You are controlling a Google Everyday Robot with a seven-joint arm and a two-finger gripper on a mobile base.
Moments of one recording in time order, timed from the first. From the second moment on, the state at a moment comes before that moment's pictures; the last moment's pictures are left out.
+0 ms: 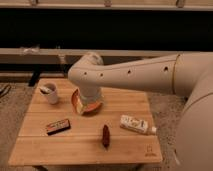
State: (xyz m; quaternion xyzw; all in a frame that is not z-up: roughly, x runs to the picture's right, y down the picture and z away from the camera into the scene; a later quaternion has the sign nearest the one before) arm -0.059 0.100 0.690 -0.26 0.16 0.50 0.81
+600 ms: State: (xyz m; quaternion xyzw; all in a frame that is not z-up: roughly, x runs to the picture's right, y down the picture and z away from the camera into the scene) arm -0.038 0.225 0.723 -0.31 0.23 0.56 0.73
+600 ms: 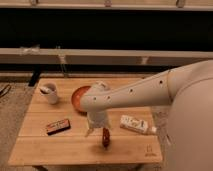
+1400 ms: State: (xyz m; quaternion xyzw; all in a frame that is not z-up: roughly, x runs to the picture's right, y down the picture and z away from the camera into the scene) arm -0.010 0.273 0.760 -0.35 0.28 0.61 0.65
